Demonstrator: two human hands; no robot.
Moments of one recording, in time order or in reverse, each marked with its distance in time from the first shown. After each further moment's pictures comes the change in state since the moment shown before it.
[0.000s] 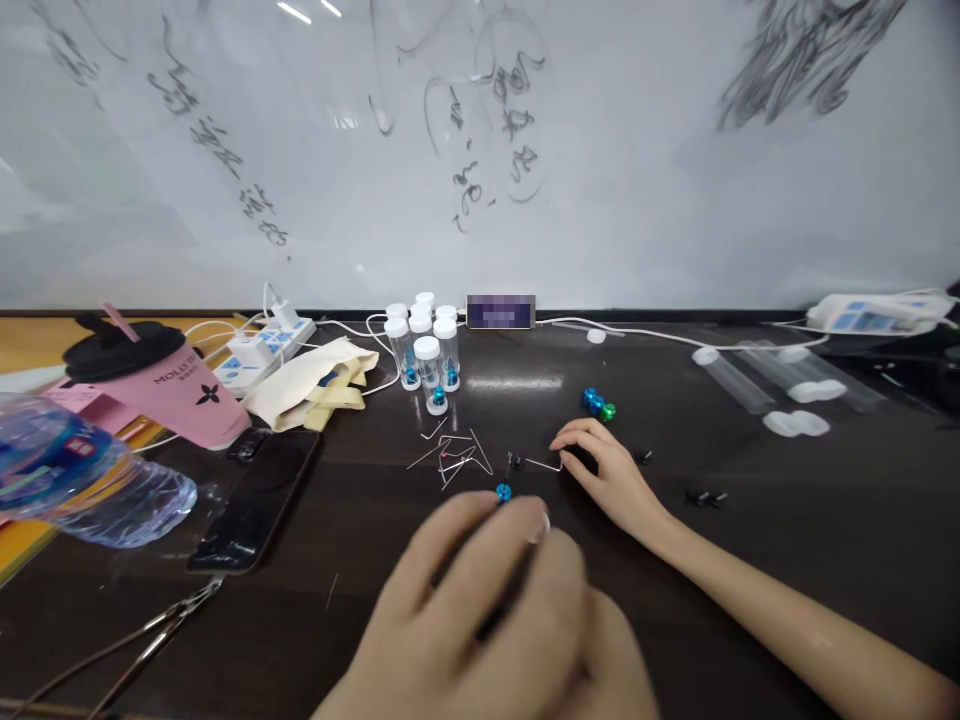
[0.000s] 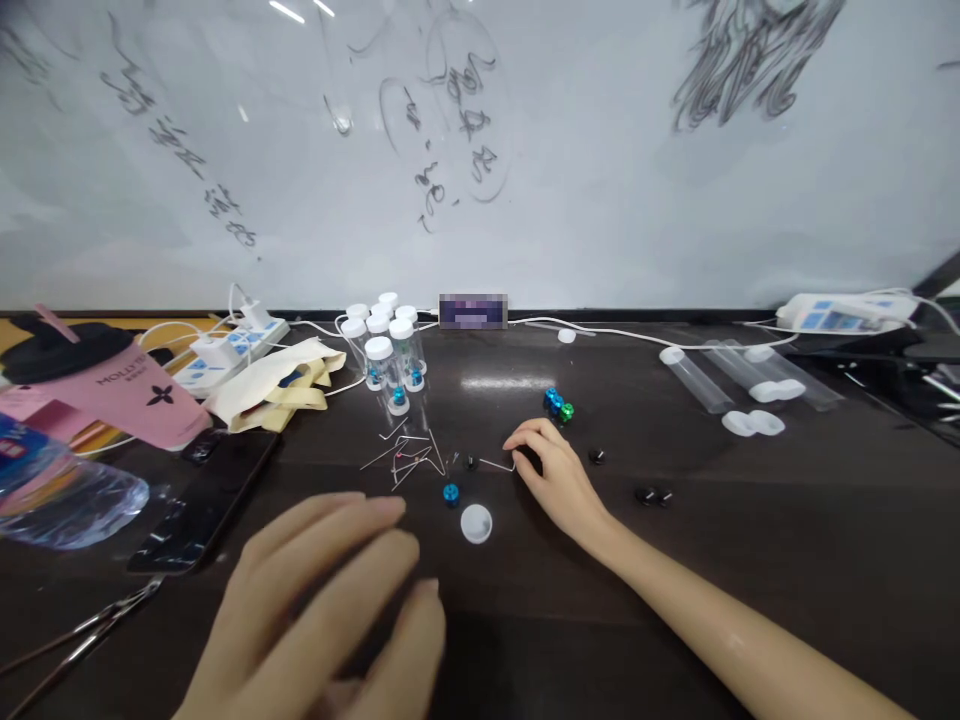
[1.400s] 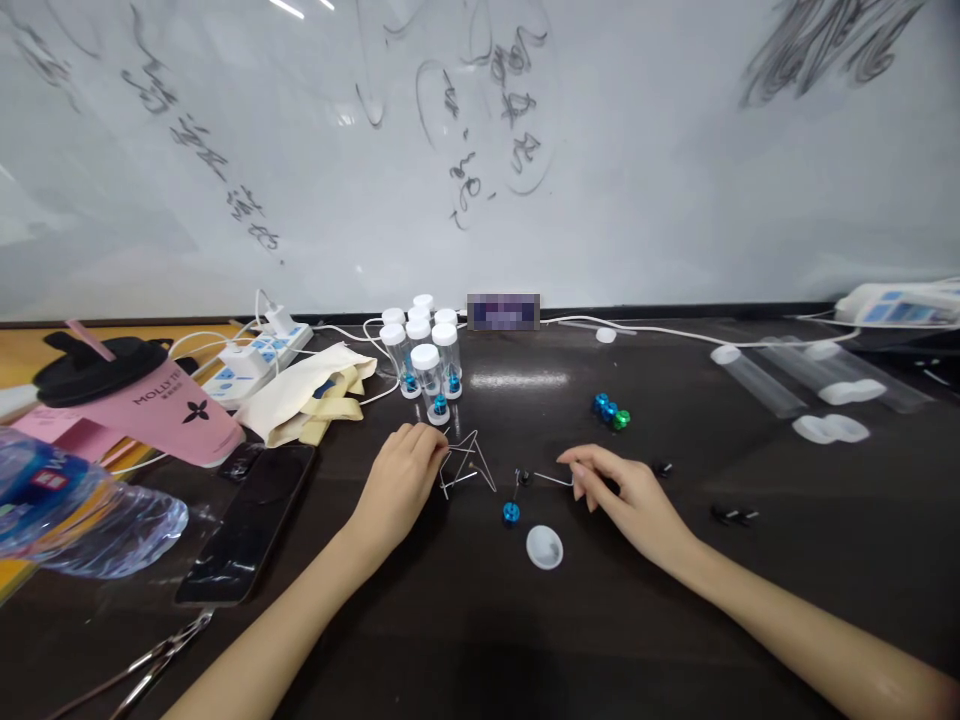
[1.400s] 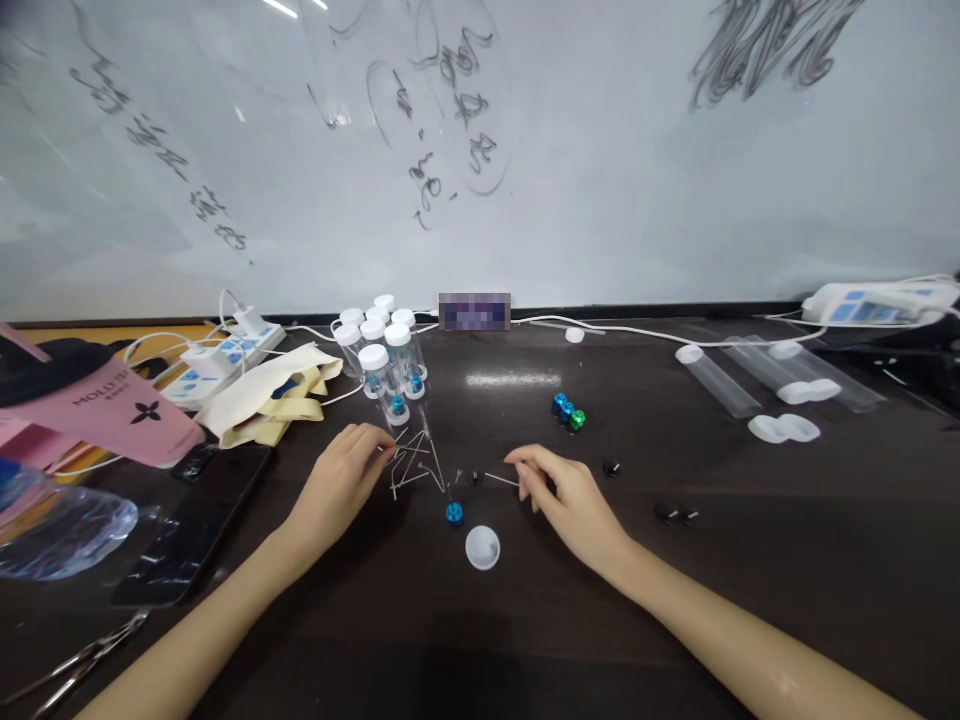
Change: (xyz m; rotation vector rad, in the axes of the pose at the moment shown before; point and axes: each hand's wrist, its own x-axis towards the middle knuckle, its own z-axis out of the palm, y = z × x) left_hand -0.024 -0.136 0.111 -0.086 -0.415 -0.292; right_hand -0.004 -0.010 -0.005 0.226 -0.168 0.200
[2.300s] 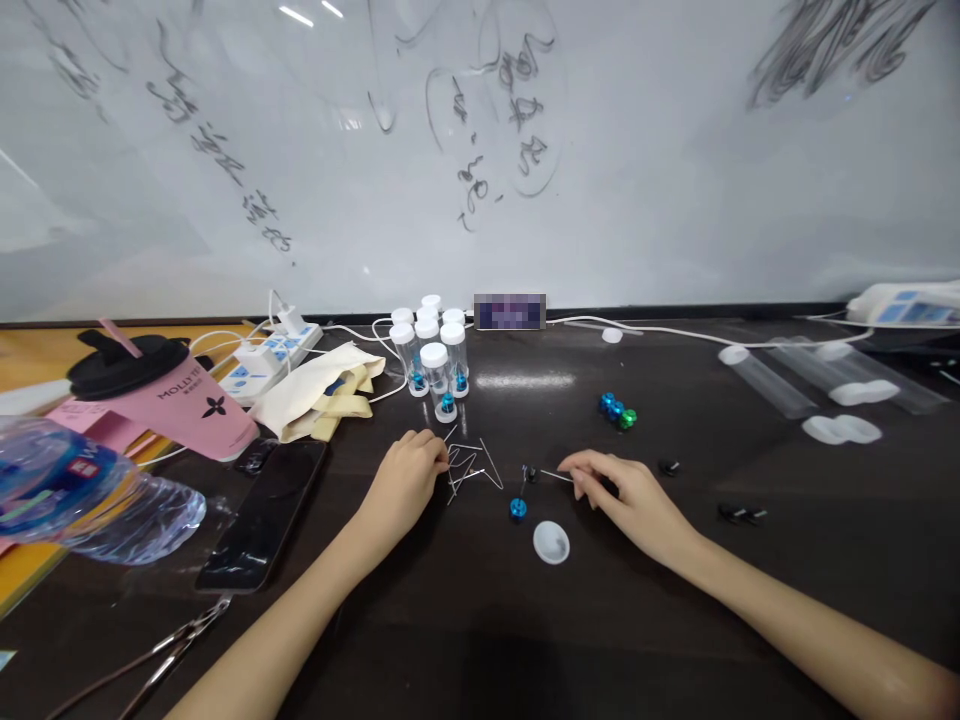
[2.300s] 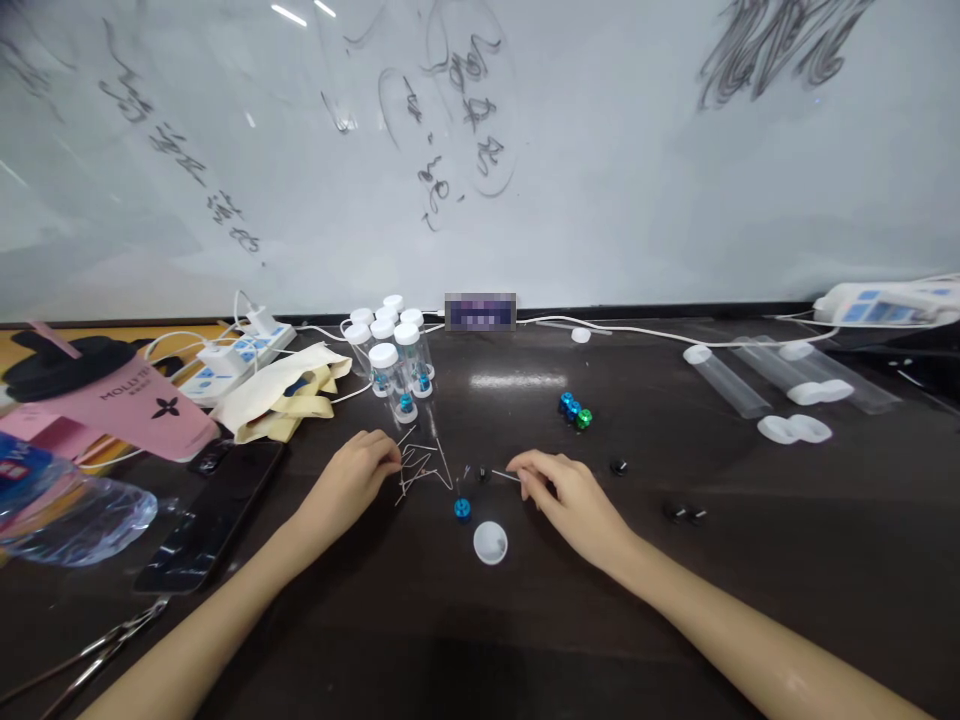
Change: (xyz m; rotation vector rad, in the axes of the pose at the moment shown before) left_hand -0.001 -0.006 -0.001 0.014 -0.233 -0.111; right_hand 0.003 -0.004 0.000 -0.181 -0.069 -0.071
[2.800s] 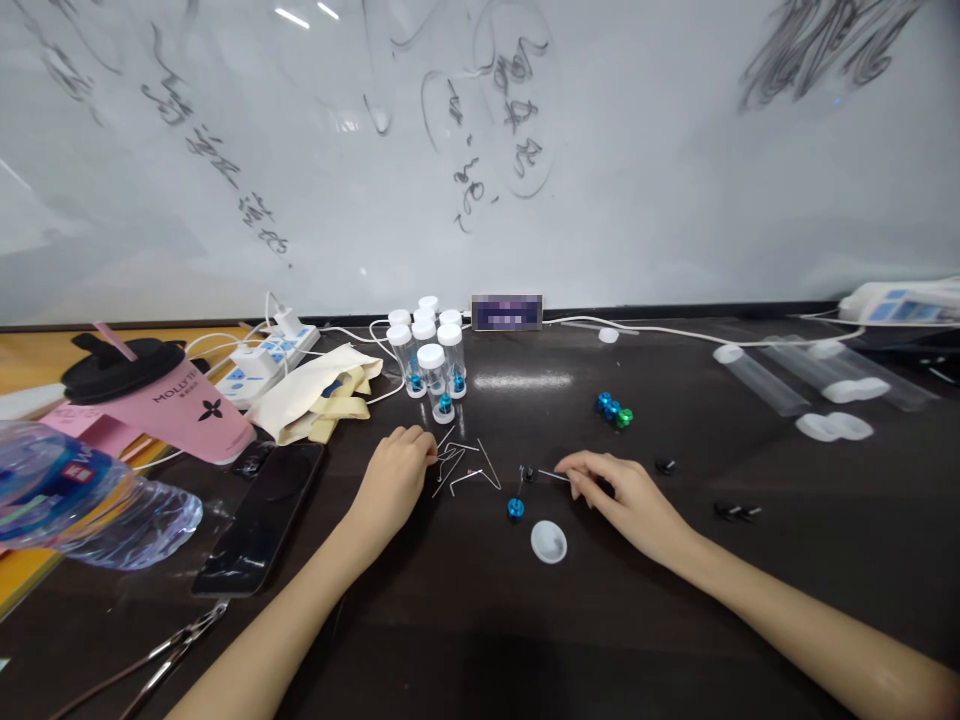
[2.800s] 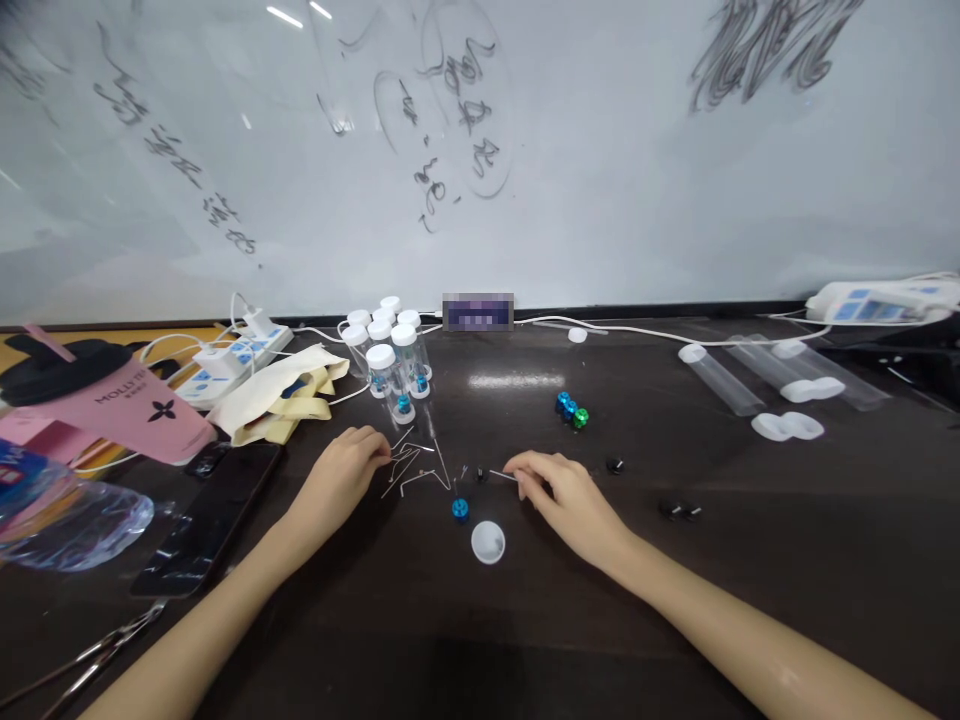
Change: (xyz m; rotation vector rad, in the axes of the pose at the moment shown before) left_hand 0.001 -0.008 -0.001 0.100 0.042 -0.009; right_hand 0.000 -0.003 -0.001 -0.054 0.004 -0.015
